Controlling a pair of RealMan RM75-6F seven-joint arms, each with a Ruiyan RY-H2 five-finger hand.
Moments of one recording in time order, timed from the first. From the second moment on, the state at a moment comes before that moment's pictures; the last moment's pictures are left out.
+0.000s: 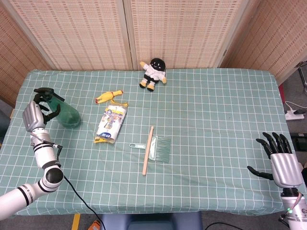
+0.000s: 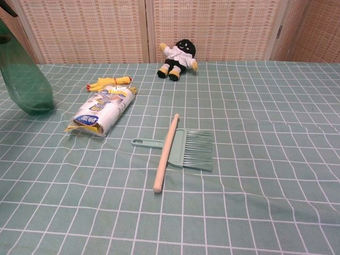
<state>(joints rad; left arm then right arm) -0.65 -1.50 -0.59 -1.38 0.54 1.27 0.24 0.09 -1.16 0.07 -1.60 -1.50 1.49 -0.11</state>
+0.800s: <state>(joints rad) -0.62 -1.46 -0.56 -1.43 0.57 1.24 0.23 0.09 -1.15 0.07 -1.60 -1.50 1.48 -0.11</state>
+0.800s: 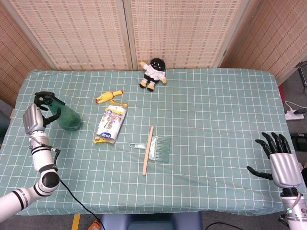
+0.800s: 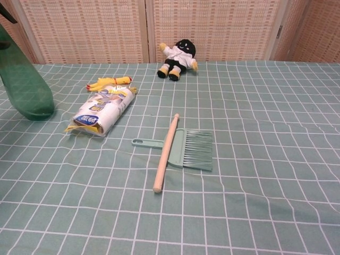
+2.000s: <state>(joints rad) -0.43 -1.11 -0.44 -1.73 0.58 1.16 0.22 0.10 -1.14 0.06 -1.61 -1.51 1.46 -0.07</state>
